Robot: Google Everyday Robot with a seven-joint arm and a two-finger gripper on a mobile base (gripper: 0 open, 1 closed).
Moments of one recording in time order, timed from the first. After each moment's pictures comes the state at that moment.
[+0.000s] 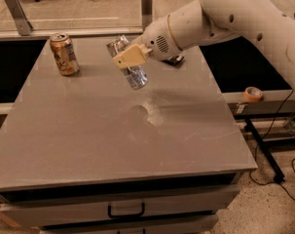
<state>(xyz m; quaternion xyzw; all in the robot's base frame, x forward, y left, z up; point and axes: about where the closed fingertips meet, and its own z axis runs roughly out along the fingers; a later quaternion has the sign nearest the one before) 0.596 0.052 0.944 -0.50 0.71 0.32 0.38</state>
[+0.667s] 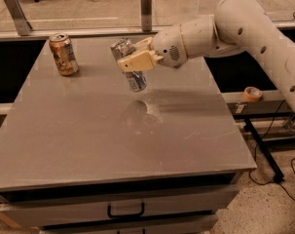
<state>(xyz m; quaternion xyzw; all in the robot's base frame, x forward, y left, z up) 0.595 0.044 0.936 -0.53 0.63 0.39 0.41</state>
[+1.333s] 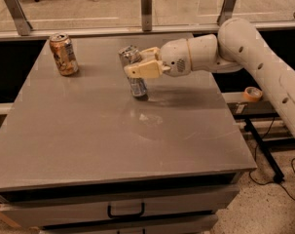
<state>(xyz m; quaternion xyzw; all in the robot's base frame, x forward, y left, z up) 0.607 0.029 0.911 -0.52 0.59 0.44 0.44</state>
